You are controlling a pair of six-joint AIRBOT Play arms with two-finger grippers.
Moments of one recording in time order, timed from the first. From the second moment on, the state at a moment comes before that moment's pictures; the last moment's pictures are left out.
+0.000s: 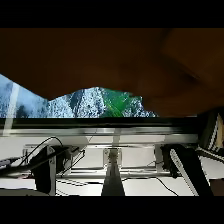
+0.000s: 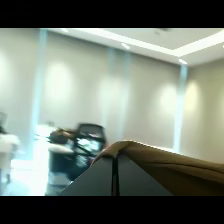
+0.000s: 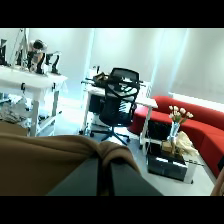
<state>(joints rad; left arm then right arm) 0.73 -0.55 1.26 -0.06 -0.72 -0.64 -0.06 -0.55 1.61 -1.32 0.82 1.22</state>
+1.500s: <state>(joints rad) 0.20 -1.58 1.29 1.10 -0.64 -1.02 -0.06 -1.72 1.59 -1.26 1.01 1.32</state>
